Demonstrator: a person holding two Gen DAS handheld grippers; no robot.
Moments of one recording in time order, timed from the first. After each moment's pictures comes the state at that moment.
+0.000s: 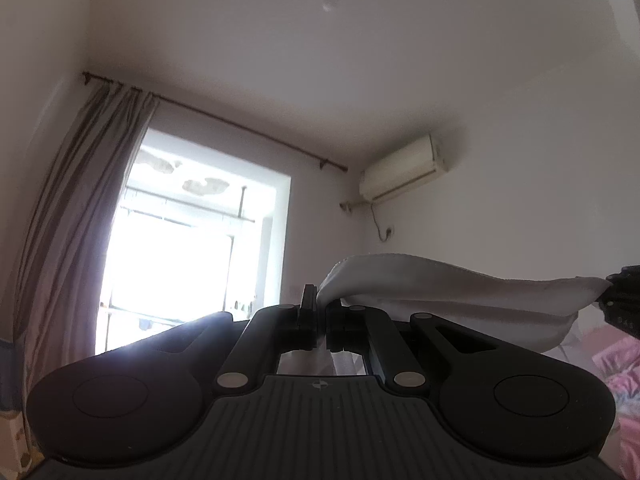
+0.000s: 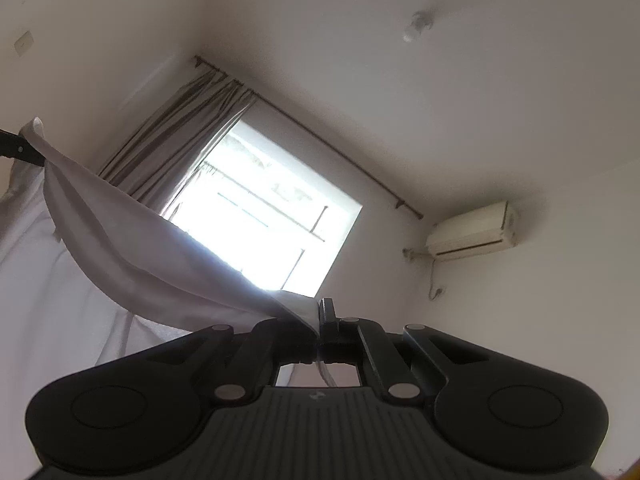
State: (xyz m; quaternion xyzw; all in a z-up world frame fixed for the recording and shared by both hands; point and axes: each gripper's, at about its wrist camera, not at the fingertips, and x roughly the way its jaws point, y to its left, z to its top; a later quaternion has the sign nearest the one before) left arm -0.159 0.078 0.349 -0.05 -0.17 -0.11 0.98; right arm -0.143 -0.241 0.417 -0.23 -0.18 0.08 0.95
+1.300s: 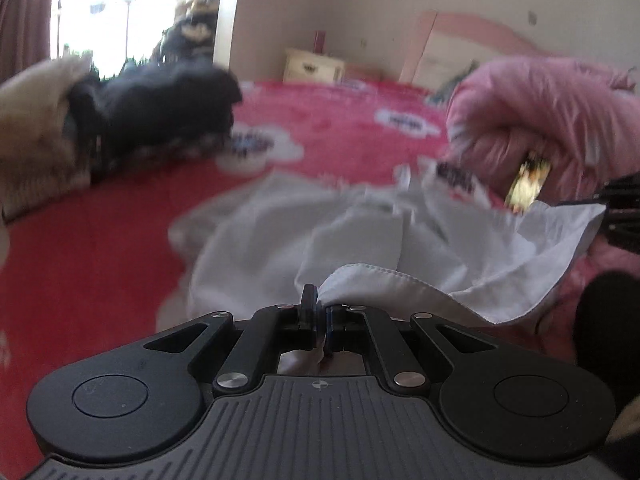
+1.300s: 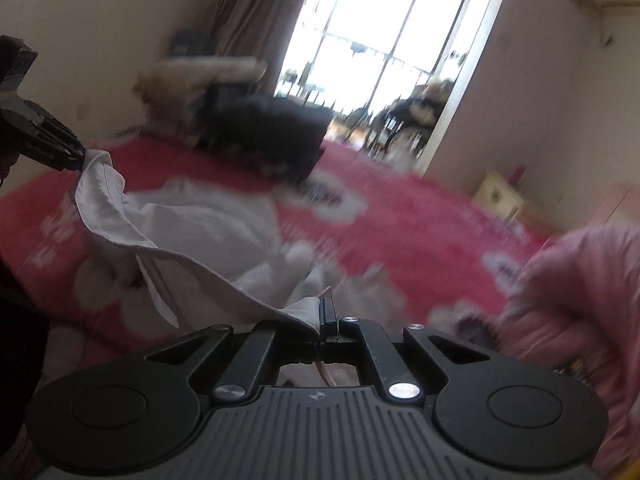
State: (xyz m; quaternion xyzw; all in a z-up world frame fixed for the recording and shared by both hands) left arm -0.172 0.137 0.001 -0.01 0.34 -0.21 0.92; right arm -0.196 -0.208 0.056 -0.23 0.27 0.24 0.90
